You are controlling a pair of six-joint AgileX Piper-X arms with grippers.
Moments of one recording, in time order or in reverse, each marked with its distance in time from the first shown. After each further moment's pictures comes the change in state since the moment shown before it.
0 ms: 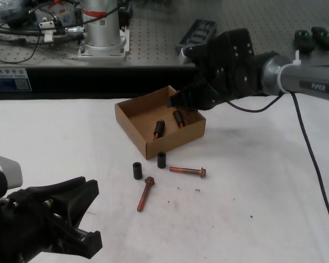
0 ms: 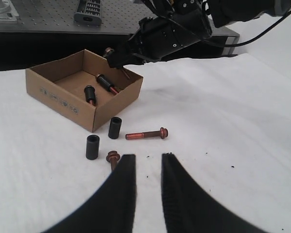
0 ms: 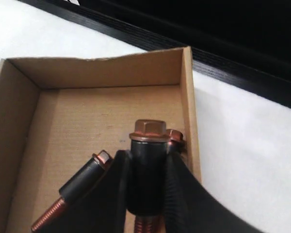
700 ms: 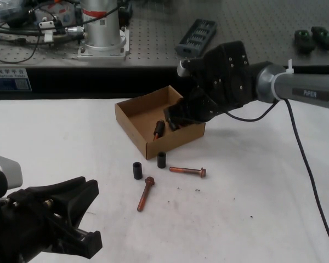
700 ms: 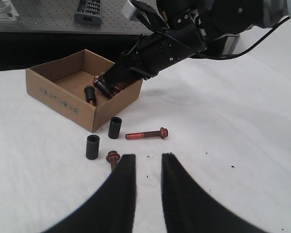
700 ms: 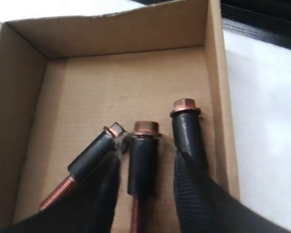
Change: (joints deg) left arm 0.0 0.0 0.0 0.0 0.0 0.0; right arm 0.0 2.5 -0.2 2.5 -4.1 2.8
